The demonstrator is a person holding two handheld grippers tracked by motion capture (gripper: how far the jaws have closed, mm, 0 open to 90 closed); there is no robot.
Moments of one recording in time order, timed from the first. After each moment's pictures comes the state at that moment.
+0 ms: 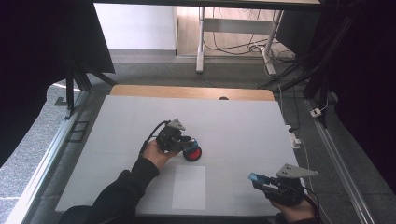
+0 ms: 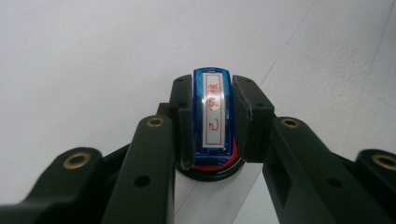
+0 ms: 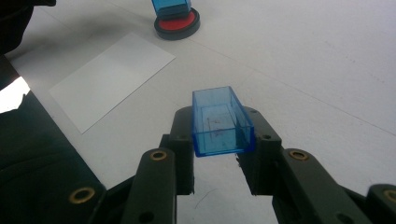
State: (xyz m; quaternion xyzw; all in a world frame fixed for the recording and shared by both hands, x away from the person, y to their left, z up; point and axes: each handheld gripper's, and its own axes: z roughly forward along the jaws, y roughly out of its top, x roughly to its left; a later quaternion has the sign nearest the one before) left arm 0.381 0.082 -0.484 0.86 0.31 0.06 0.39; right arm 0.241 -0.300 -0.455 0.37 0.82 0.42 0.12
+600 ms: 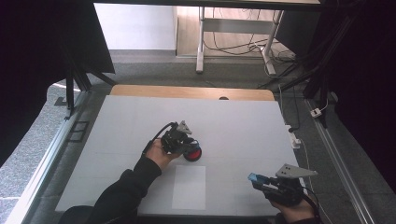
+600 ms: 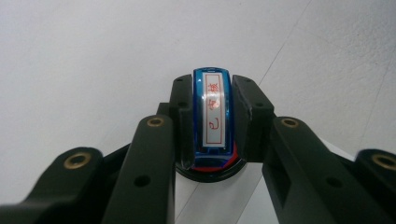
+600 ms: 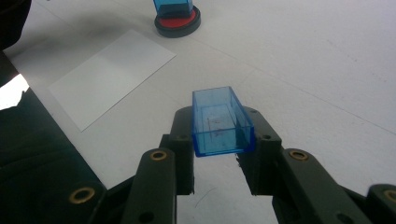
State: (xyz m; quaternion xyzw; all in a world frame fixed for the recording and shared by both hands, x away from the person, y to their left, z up) left arm 0.374 0.064 -0.479 0.89 0.28 0.10 0.35; right arm 0.241 -0.299 -0.456 0.37 0.82 0.41 0.12
